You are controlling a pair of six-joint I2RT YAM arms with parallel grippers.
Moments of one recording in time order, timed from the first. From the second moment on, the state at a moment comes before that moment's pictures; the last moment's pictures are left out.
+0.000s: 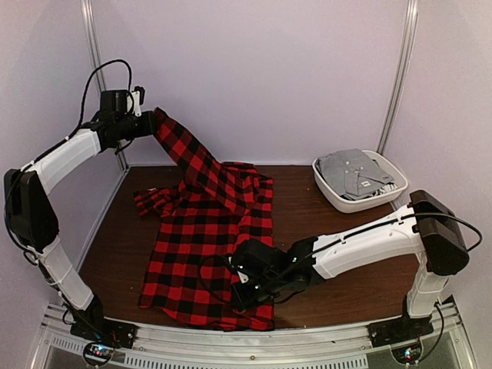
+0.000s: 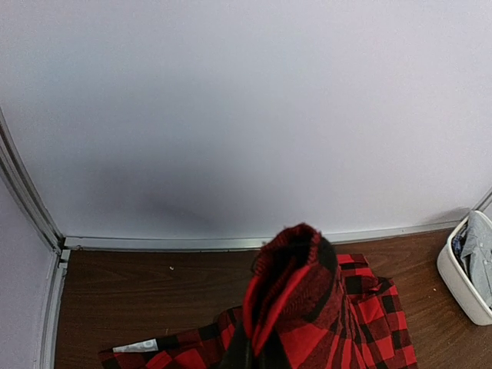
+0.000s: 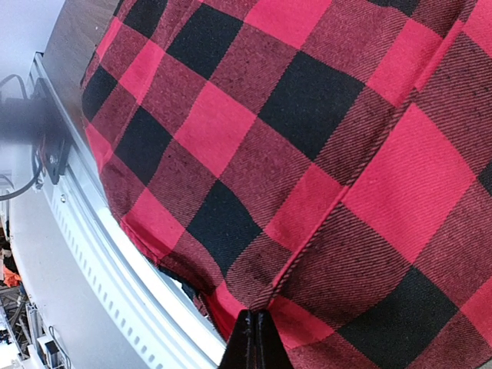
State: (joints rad) left arm -0.19 1.70 1.60 -0.24 0.08 -0.18; right arm 1.28 1.84 1.16 -0.26 -0.15 0.81
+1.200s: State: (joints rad) left arm -0.33 1.55 1.19 -0.16 0.26 -0.24; right arm 1.04 1.64 1.14 -0.24 -0.08 0.73
